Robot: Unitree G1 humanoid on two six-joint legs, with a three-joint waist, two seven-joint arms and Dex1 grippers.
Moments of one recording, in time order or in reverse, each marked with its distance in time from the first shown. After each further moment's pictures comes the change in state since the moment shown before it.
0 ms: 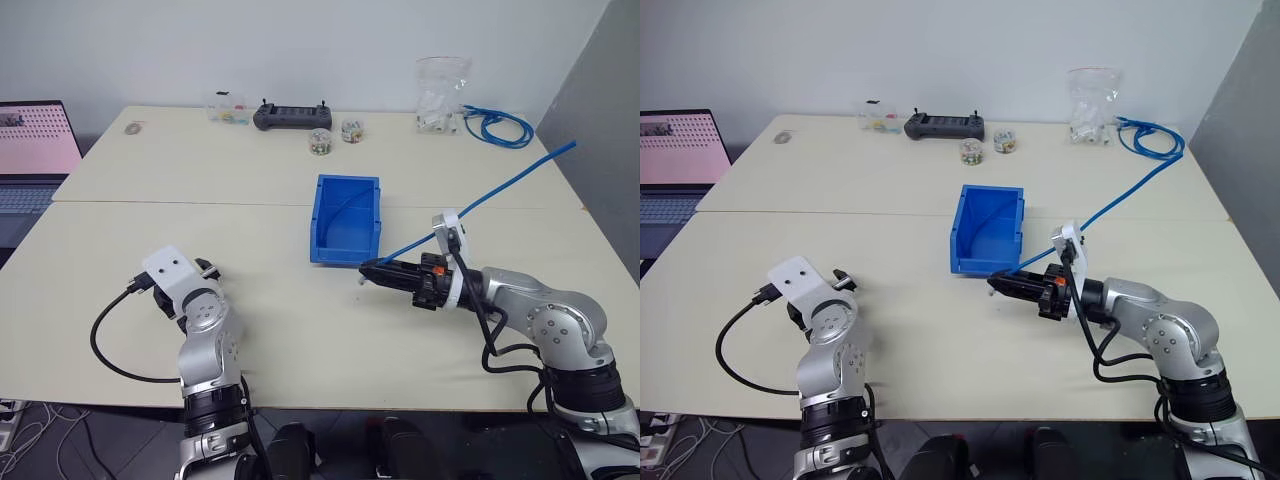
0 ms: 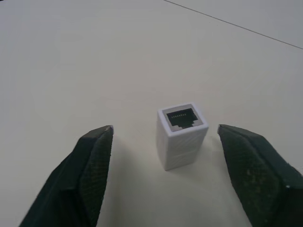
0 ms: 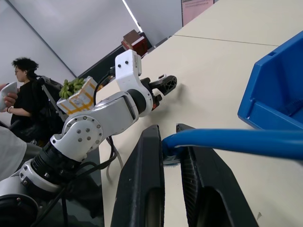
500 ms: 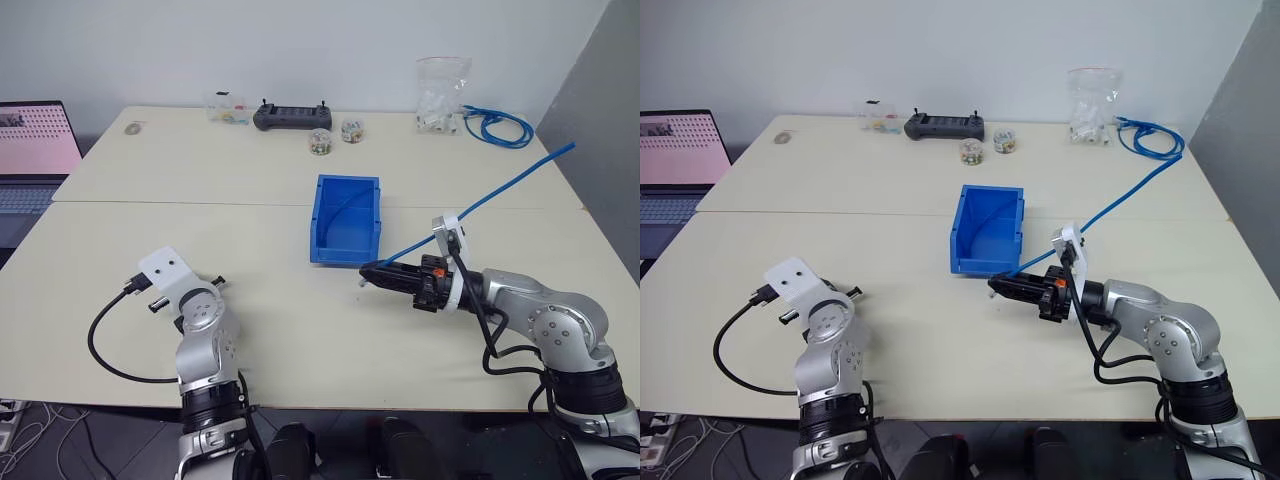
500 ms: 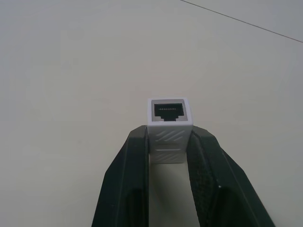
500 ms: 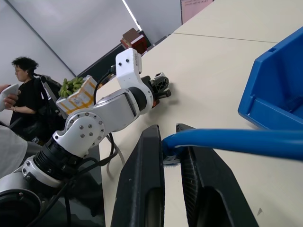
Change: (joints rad) left arm 0.006 0.009 0.018 0.004 -0.003 0.021 -0.043; right arm 0.007 0.003 -0.001 -0.008 0.000 0.004 -0.006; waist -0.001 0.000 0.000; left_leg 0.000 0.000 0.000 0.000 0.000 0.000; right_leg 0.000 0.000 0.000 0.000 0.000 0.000
